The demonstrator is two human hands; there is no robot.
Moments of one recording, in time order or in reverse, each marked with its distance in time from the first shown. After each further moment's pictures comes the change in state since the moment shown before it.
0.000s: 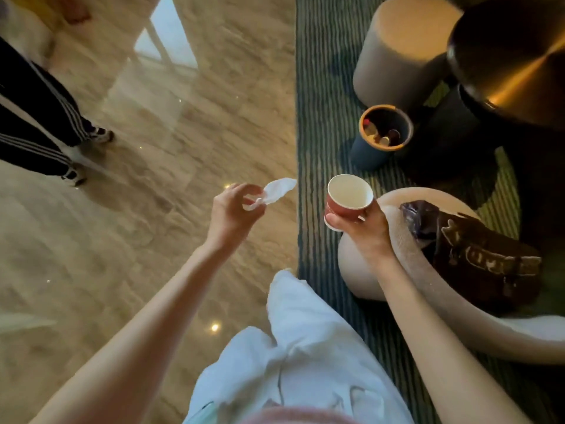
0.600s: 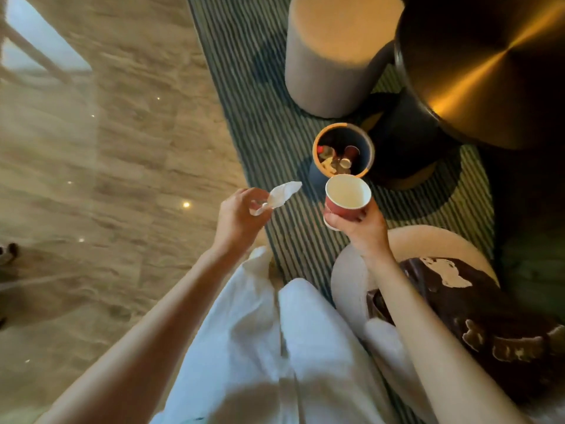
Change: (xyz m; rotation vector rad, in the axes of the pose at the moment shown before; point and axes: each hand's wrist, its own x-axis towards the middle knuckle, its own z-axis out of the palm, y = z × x) left_hand 0.412 0.038 0.161 0.094 -0.405 0.103; right_hand 0.353 -0.046 -0.016 0.038 0.306 0.209
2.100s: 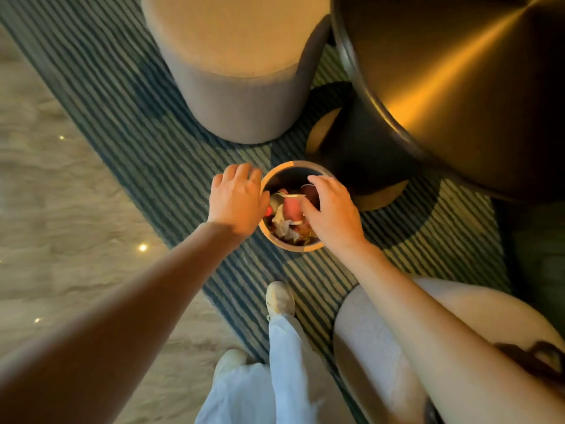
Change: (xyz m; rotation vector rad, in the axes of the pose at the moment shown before) left_hand 0.420 0.006 0.245 0.722 -0.381 0.418; right_hand 0.406 0.061 0.000 -0.656 0.134 -0.064
